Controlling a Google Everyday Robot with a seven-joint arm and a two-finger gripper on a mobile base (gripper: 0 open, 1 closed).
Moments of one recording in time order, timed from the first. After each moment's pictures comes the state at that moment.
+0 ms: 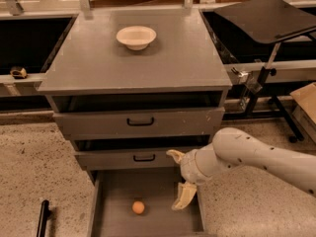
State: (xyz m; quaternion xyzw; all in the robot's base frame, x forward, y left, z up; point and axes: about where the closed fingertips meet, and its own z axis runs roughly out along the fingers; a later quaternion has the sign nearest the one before) arm 0.457 -0.047 0.584 -0.69 0.64 0.19 0.27
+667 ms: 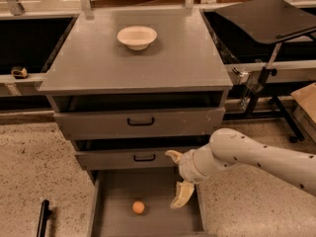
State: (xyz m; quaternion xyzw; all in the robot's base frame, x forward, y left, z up) arm 0.470 -0.042 0.563 -0.69 0.64 0.20 0.27
